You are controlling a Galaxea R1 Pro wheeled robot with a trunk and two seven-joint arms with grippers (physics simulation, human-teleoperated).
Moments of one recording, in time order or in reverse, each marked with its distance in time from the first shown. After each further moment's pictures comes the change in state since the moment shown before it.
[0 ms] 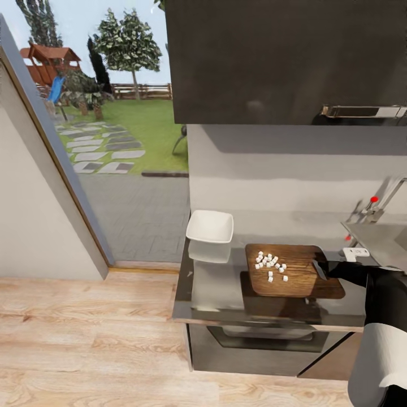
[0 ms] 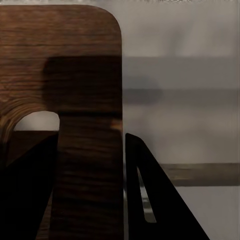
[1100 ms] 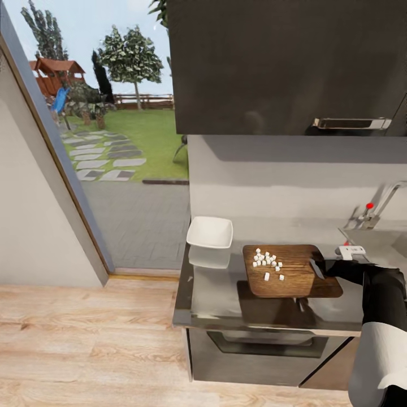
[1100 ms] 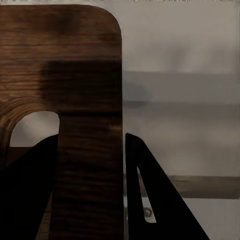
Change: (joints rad) left arm 0.000 0.000 0.000 0.000 0.000 0.000 0.000; right arm 0.000 0.000 0.037 0.000 0.000 0.000 -0.001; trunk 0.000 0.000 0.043
